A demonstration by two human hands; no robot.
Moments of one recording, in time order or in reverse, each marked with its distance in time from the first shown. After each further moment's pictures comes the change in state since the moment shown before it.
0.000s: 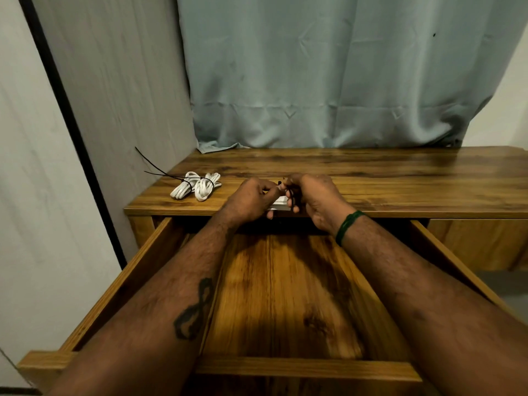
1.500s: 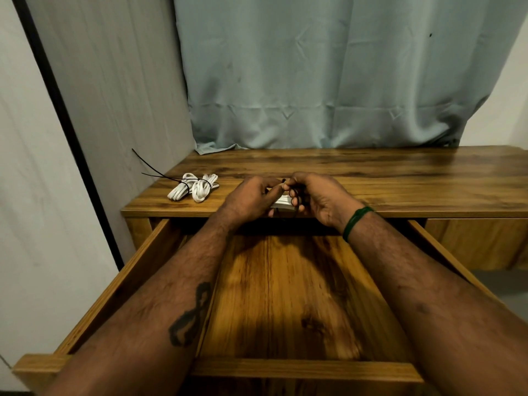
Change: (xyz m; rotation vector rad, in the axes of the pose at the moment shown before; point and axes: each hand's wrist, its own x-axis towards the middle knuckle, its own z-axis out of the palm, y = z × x) left_hand 0.005 0.006 0.000 0.168 0.053 0.168; right_hand -0.001 -0.010 -0.015 -0.053 -0.108 0.098
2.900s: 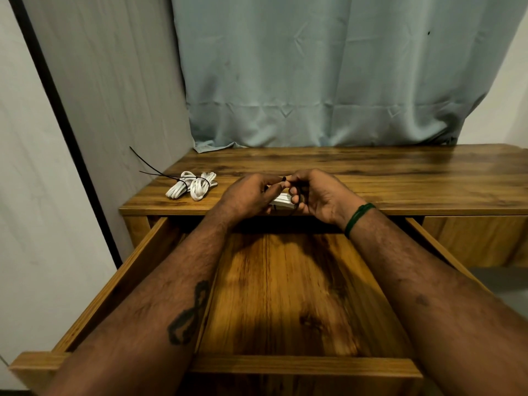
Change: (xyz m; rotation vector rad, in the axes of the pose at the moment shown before) left_hand -0.004 0.007 -0.007 0.133 -0.020 0.015; right_hand 0.001 -0.002 -0.007 0.055 -0.108 0.093
